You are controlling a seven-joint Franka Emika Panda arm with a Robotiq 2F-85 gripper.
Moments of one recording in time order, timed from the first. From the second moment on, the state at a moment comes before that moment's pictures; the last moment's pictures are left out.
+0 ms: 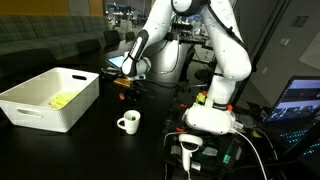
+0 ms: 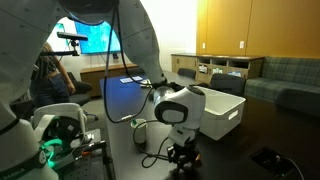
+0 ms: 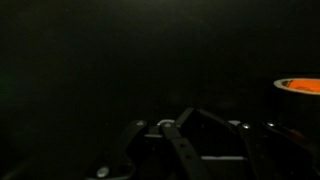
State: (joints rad) arm -0.03 0.65 -0.08 -2.16 0.26 2.66 1.54
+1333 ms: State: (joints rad) arm -0.17 0.59 -0.02 -2.00 0.58 2.35 1.10
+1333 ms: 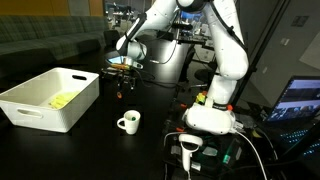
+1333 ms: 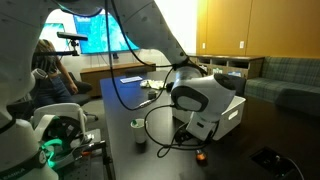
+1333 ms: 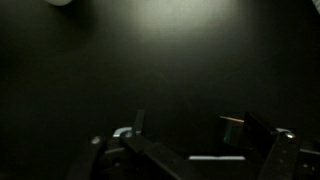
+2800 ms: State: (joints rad) arm -0.06 0.63 -0.12 -1.87 0.74 2.22 1.38
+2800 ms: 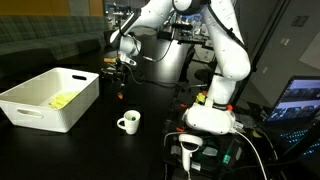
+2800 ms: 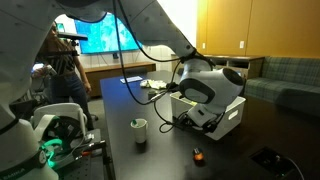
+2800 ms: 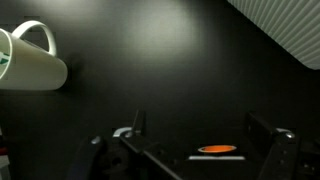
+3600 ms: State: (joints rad) arm 0.02 0.63 -0.12 -1.94 0.47 2.28 1.67
